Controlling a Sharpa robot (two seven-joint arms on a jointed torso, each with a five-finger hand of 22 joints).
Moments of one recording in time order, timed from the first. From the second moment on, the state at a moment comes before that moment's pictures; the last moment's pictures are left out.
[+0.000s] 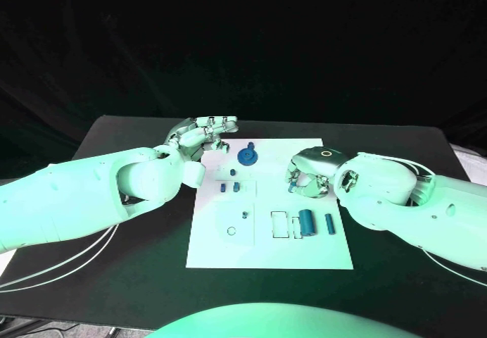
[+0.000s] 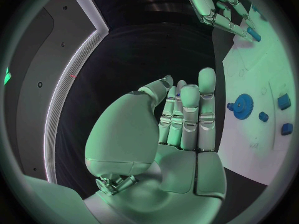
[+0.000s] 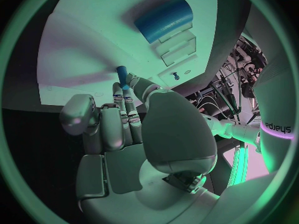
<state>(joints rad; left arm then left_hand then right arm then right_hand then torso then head) 1.16 -0.90 -0.02 1.60 0.15 -0.30 0.38 1.37 -0.13 0.44 -0.01 0.10 1.06 0.17 0.12 0.07 1.18 0.09 0.18 0.09 1.26 0.01 1.10 0.62 0.16 1.22 0.11 0.71 0.89 1.15 -0.79 -0.01 1.66 -1.77 -0.07 -0.27 1.36 -0.12 0.46 -0.03 0.13 1.12 0.13 0.07 0.08 1.15 0.08 0.12 0.06 1.47 0.00 1.31 1.22 0.11 1.37 0.10 1.20 0.95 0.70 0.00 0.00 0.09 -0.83</state>
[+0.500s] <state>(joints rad) 1.16 -0.90 -0.02 1.60 0.15 -0.30 0.38 1.37 -0.12 0.43 -0.01 0.10 1.06 0.17 0.12 0.07 1.18 0.09 0.18 0.09 1.26 0.01 1.10 0.62 0.16 1.22 0.11 0.70 0.89 1.15 -0.77 -0.01 1.64 -1.77 -0.07 -0.26 1.37 -0.11 0.49 -0.04 0.11 1.16 0.13 0.09 0.09 1.19 0.07 0.13 0.07 1.47 -0.01 1.32 1.22 0.11 1.38 0.09 1.21 0.96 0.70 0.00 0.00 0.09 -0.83</state>
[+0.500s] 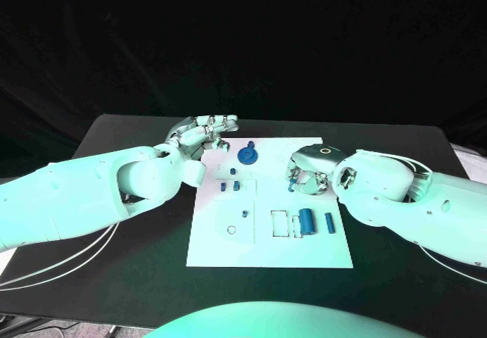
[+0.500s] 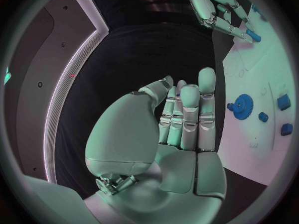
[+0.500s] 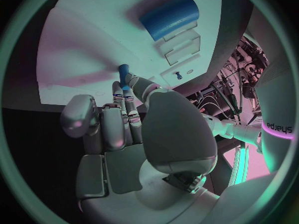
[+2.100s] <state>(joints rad) 1.16 -0.89 -0.02 1.59 0.15 -0.30 0.37 1.37 -0.13 0.43 -0.01 0.10 1.06 0.17 0.12 0.07 1.18 0.10 0.18 0.09 1.26 0.01 1.10 0.62 0.16 1.21 0.11 0.70 0.89 1.09 -0.68 -0.02 1.84 -1.75 -0.20 -0.24 1.39 -0.10 0.52 -0.06 0.11 1.18 0.12 0.09 0.10 1.20 0.08 0.11 0.07 1.47 -0.02 1.33 1.23 0.11 1.39 0.08 1.22 0.98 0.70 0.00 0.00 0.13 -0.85</state>
